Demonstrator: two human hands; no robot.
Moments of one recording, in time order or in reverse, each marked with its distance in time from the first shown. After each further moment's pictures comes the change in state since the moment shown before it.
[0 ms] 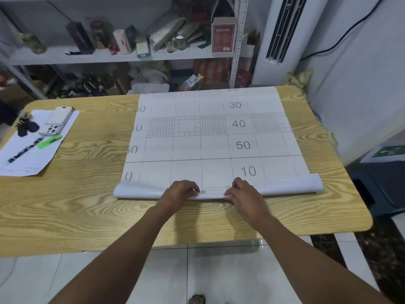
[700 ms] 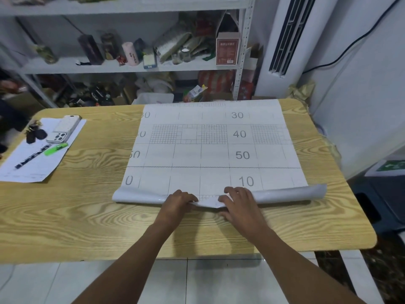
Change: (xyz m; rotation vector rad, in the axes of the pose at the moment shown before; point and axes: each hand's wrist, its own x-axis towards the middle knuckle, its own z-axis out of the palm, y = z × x) left_hand -0.012 0.002 0.001 0.263 0.212 0.192; right_hand 0.005 -0.010 0.002 -0.401 0.203 -0.208
